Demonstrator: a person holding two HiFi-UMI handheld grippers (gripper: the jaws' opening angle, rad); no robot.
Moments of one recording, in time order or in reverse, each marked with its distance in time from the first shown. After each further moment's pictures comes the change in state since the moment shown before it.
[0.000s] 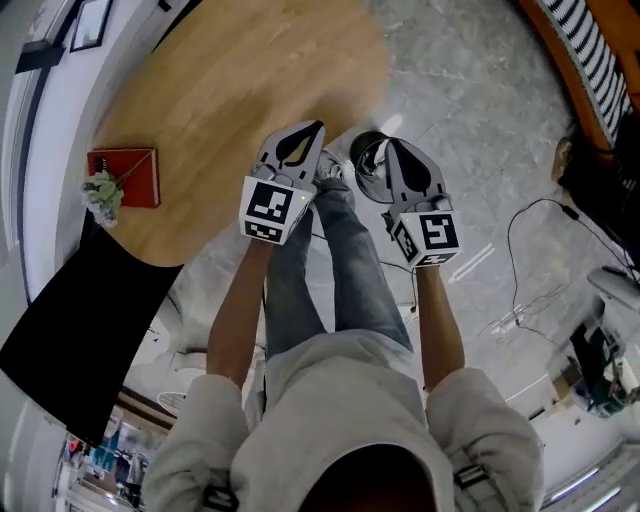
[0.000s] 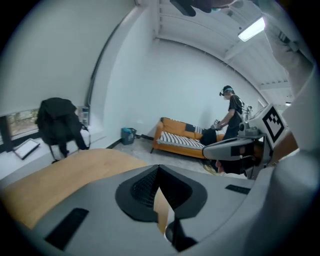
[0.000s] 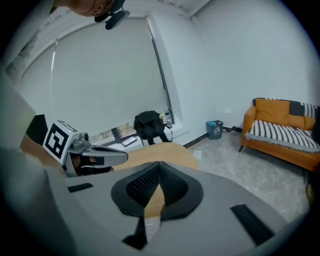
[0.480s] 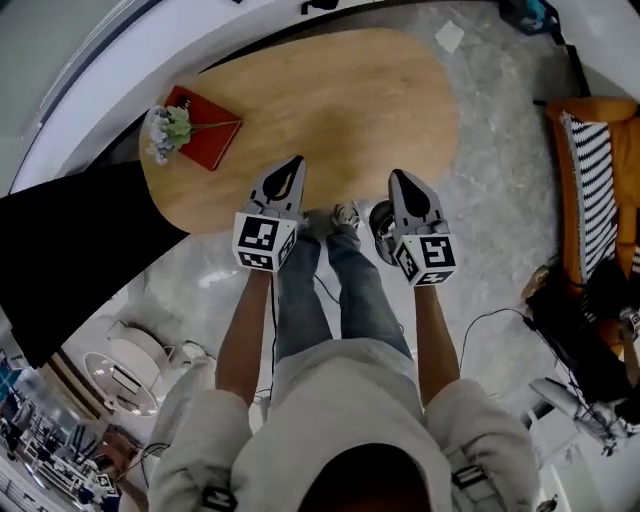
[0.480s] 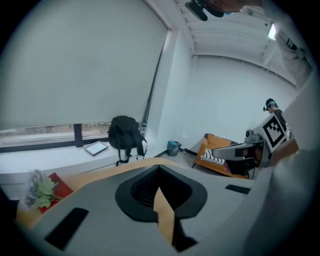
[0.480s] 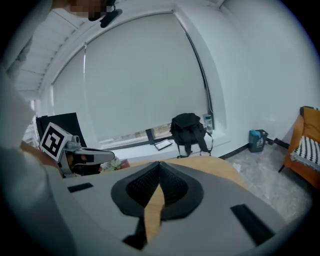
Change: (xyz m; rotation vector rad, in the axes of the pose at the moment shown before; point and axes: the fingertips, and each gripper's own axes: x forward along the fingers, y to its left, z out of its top) left arm -0.198 0.114 0.004 -0.223 -0.159 0.526; right arm 0.062 0.148 0.069 -0.194 0.016 0.361
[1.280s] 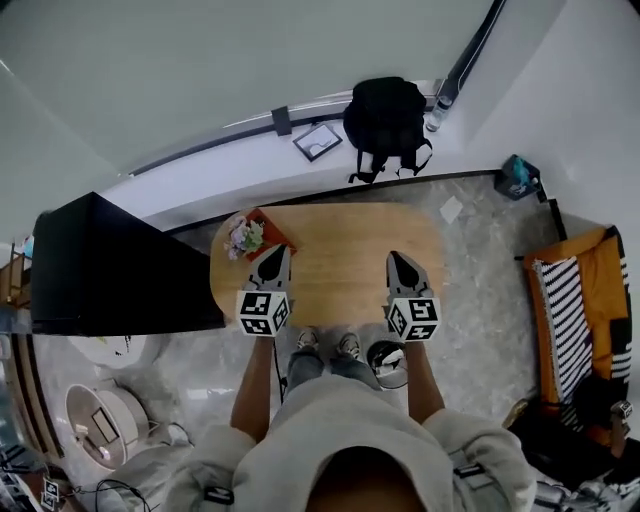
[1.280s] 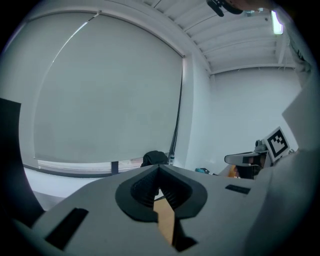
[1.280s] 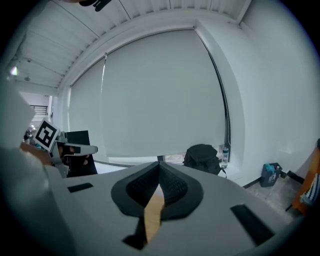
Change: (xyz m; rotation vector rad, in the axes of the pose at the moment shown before) left arm -0.152 0.091 0.169 -0.048 -0.238 0.328; right arm 0.005 0.082 0.186 -0.149 -0.164 0.111
